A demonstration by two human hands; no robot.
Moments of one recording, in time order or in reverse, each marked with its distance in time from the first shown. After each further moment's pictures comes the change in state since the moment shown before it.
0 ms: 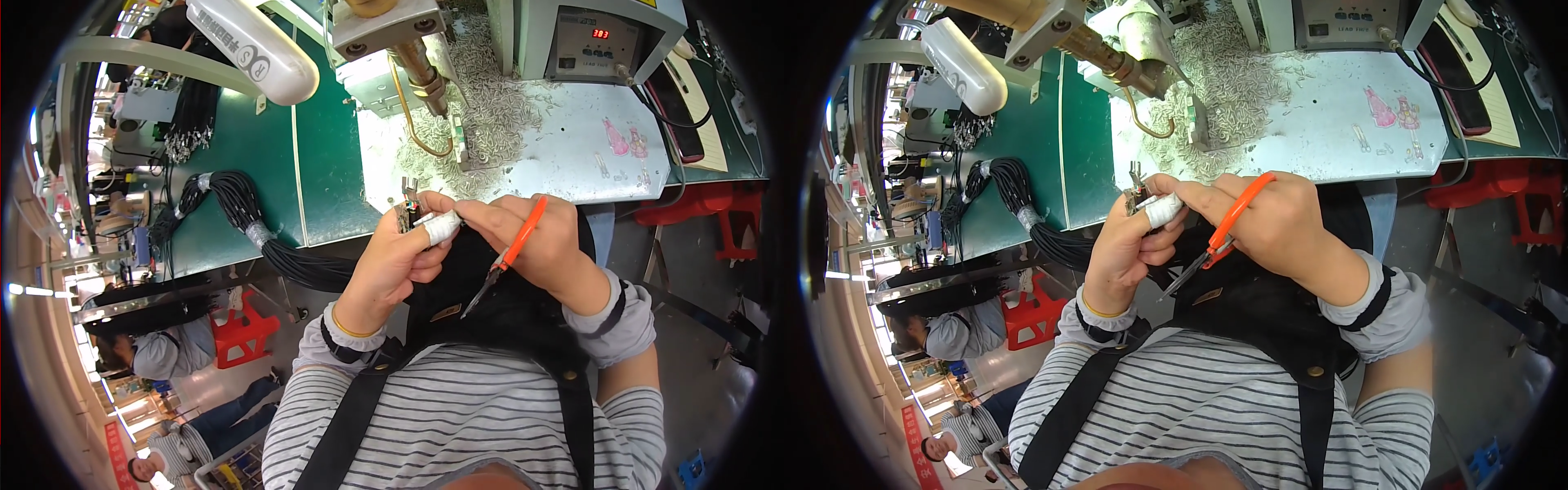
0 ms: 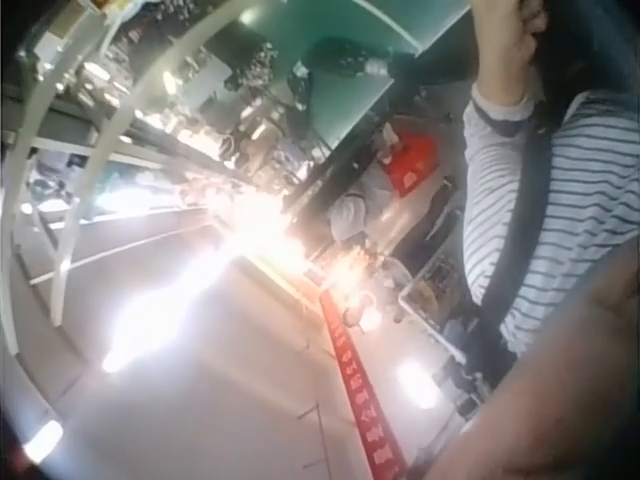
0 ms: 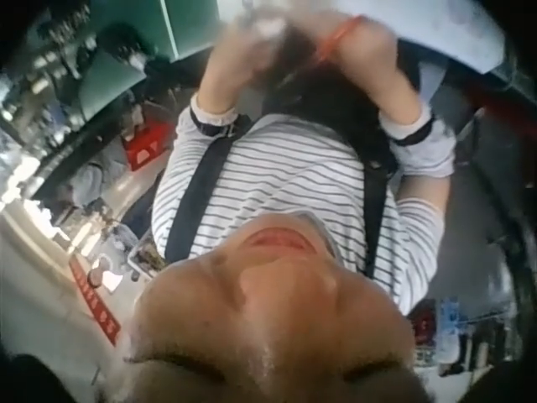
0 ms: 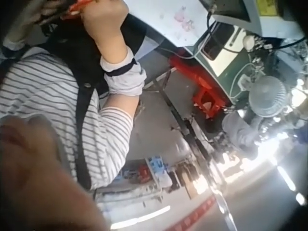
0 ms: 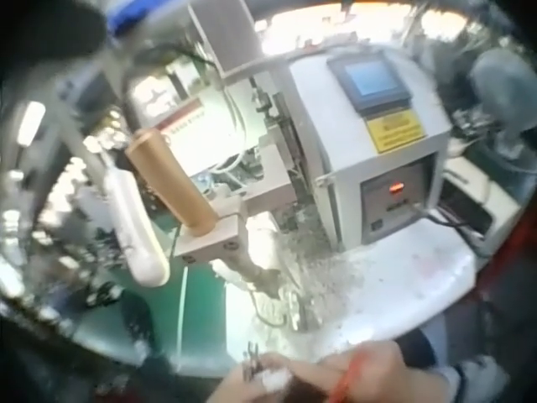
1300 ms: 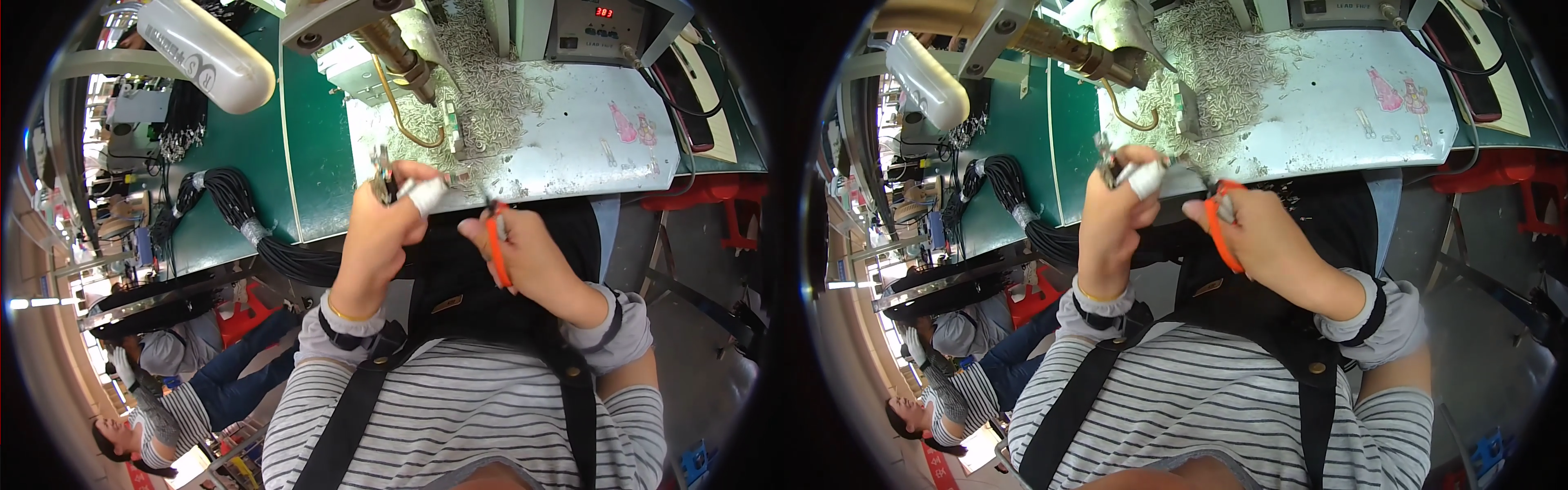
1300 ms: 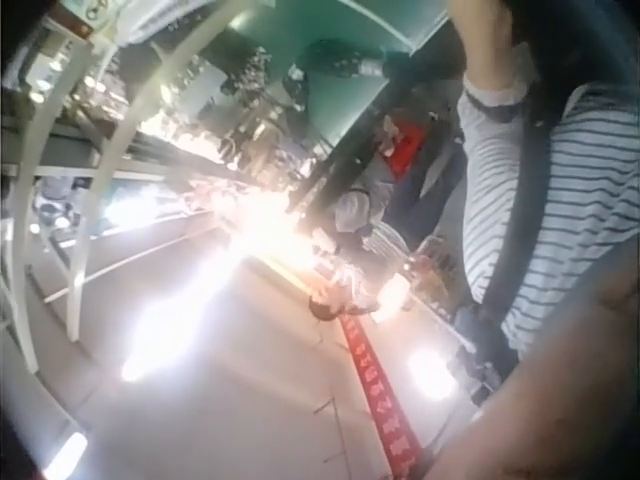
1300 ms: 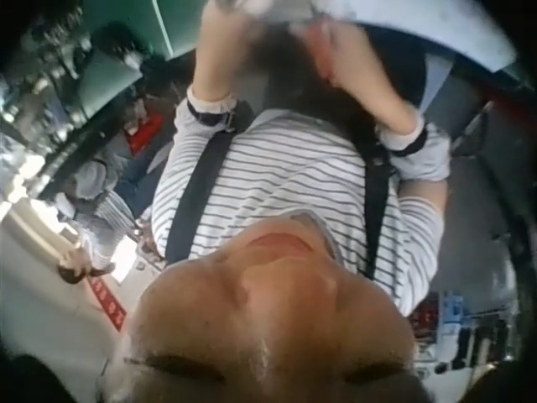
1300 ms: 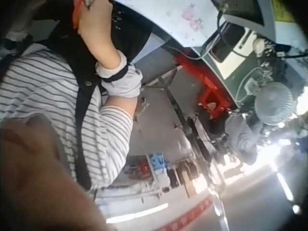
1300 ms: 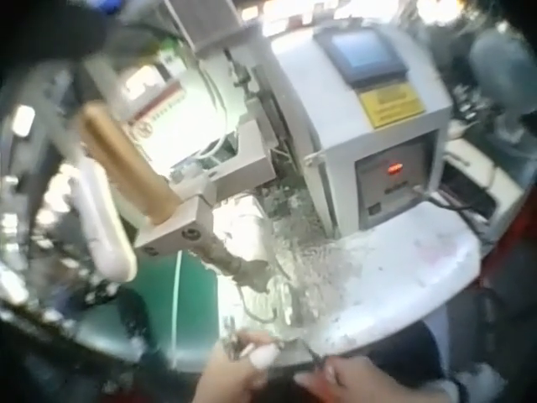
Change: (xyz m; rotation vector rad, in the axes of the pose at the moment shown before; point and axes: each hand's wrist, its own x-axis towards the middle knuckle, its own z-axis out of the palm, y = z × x) left_hand 0.020 0.003 -0.007 0.271 0.198 0.282; right_hand -0.004 -0.020 -0.006 0.915 -0.529 1.105
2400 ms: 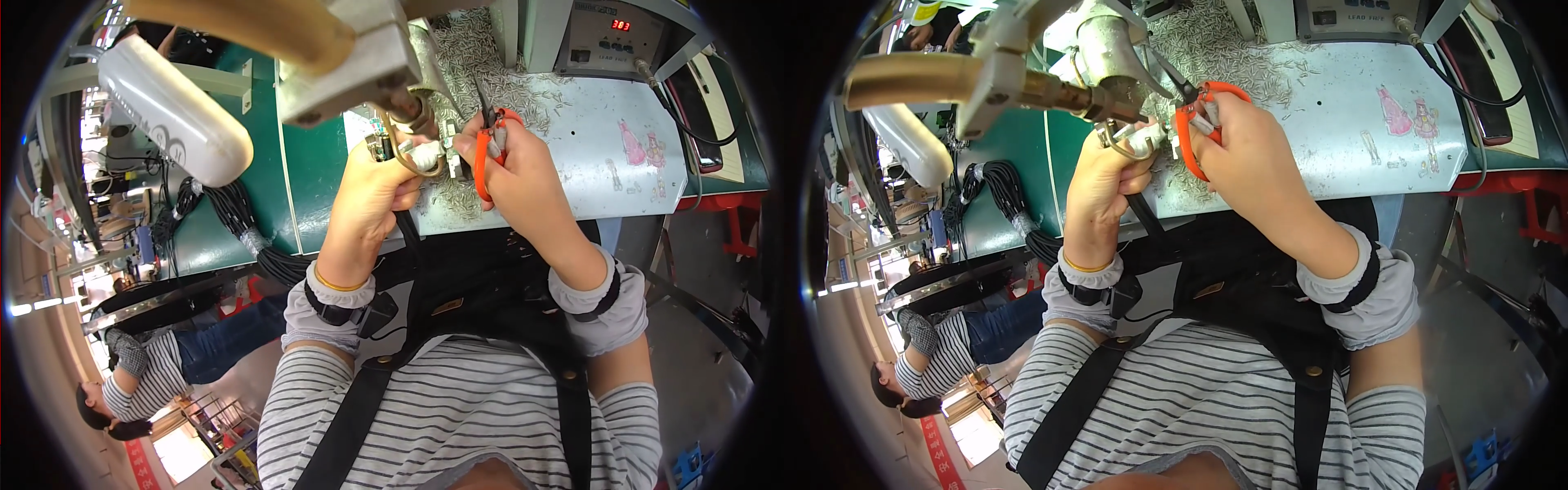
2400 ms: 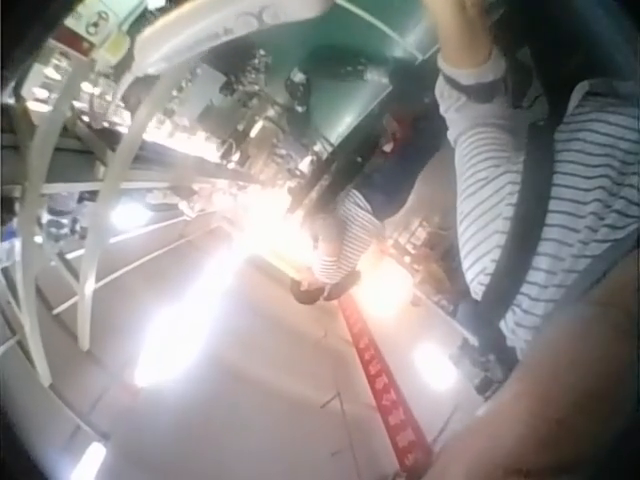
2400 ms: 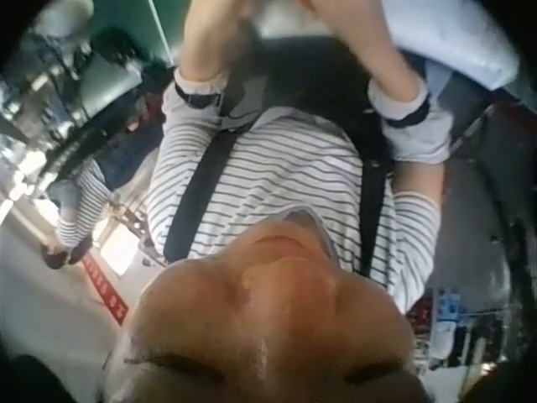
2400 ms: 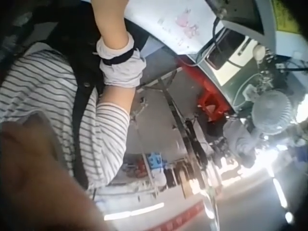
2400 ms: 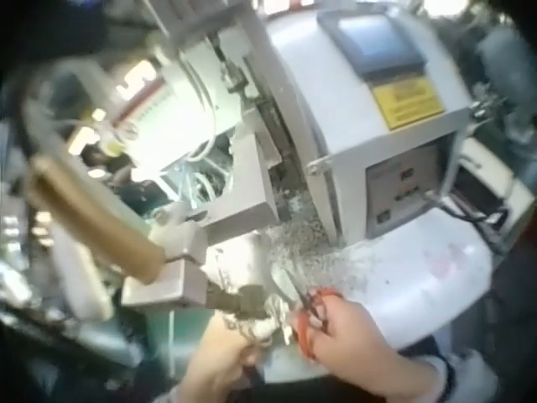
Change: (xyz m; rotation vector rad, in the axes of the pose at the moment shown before) left_hand 0.053 0.018 -0.010 -0.110 -0.156 -0.101; right_hand 0.065 -0.014 -0.023 0.129 0.308 -0.260
